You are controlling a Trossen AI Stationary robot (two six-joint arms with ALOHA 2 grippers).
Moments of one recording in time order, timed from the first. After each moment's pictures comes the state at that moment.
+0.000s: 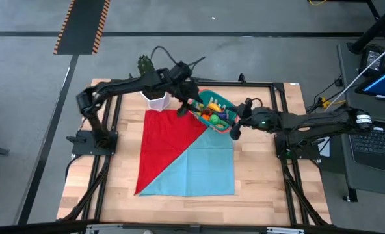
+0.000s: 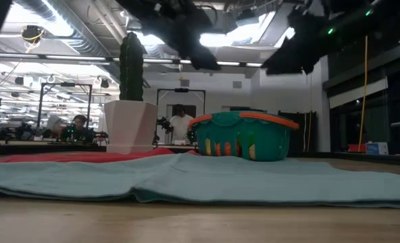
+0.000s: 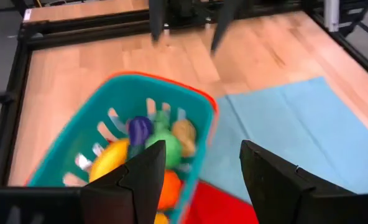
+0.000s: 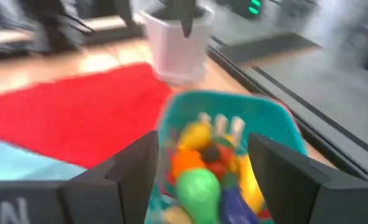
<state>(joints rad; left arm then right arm) 0.46 1.75 1.48 -0.49 0.56 0.47 -0.07 1.02 0.54 0.11 0.37 0.11</state>
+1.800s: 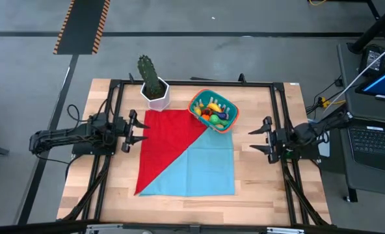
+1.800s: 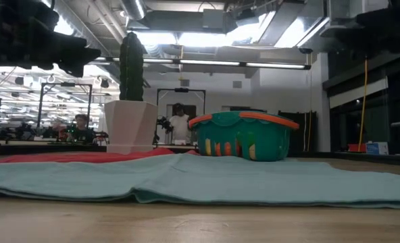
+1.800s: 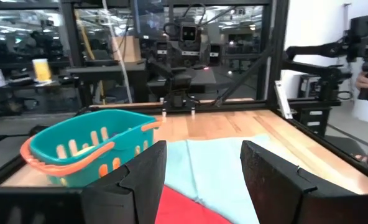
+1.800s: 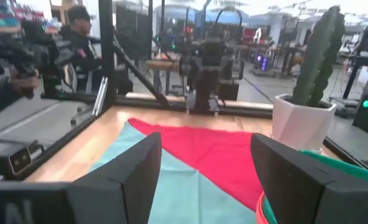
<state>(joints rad) 0.21 0.07 0.01 0.11 0.27 0.01 0.42 0.12 0.13 0.04 0.37 -0.08</state>
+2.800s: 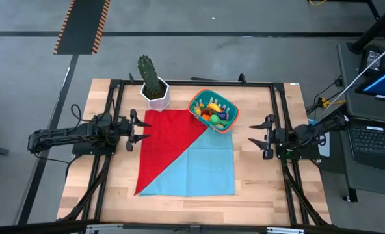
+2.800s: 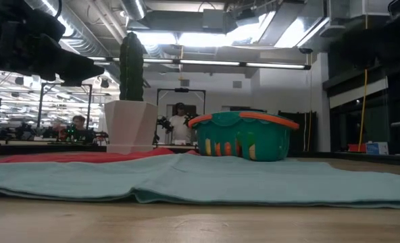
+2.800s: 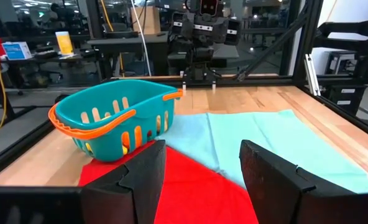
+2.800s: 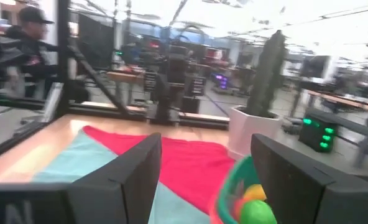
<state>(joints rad) 0.21 0.11 0.01 0.04 0.17 0.04 0.40 0.00 0.01 0.15 0.52 -0.22</state>
